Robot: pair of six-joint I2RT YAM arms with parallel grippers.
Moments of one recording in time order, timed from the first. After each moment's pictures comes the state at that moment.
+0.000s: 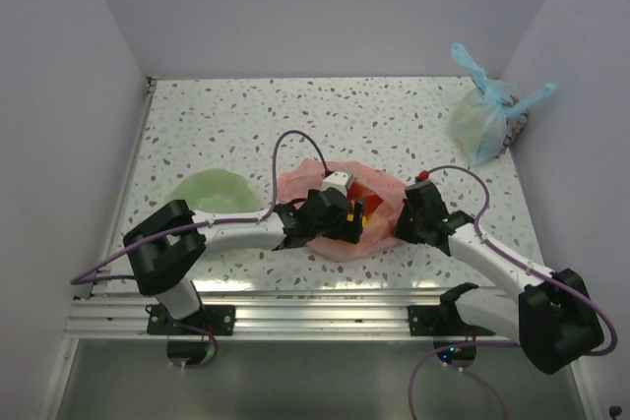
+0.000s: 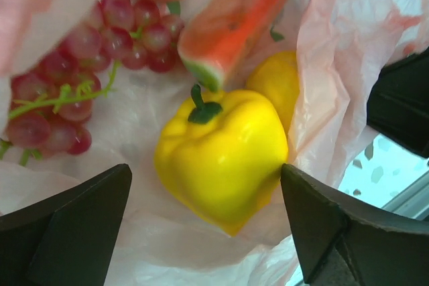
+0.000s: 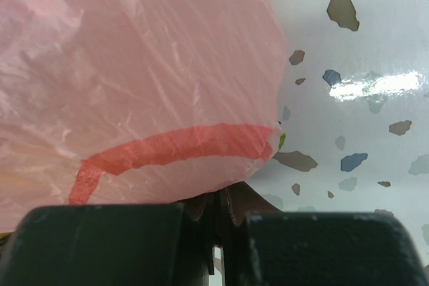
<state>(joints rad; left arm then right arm) -1.05 1.66 0.95 -0.02 -0.25 -0.66 0.43 1.10 0.50 -0.39 0.09 0.73</state>
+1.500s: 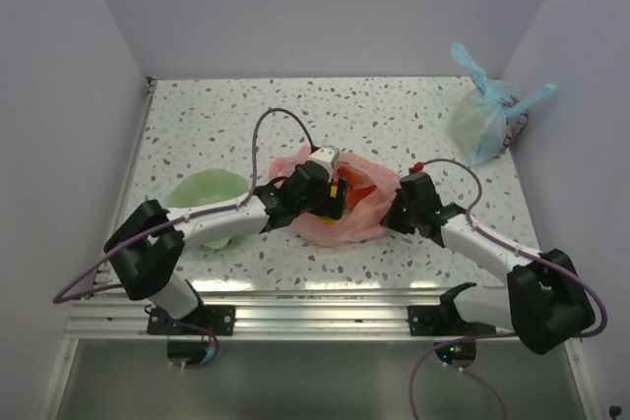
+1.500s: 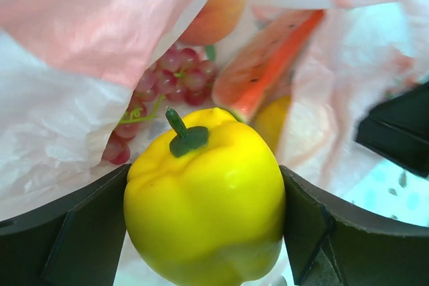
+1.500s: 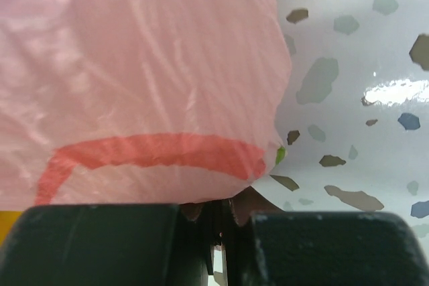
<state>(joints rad) -0.90 1.60 0.97 -0.06 -0.21 -0.50 0.43 1.22 0.53 -0.25 0.01 0.79</state>
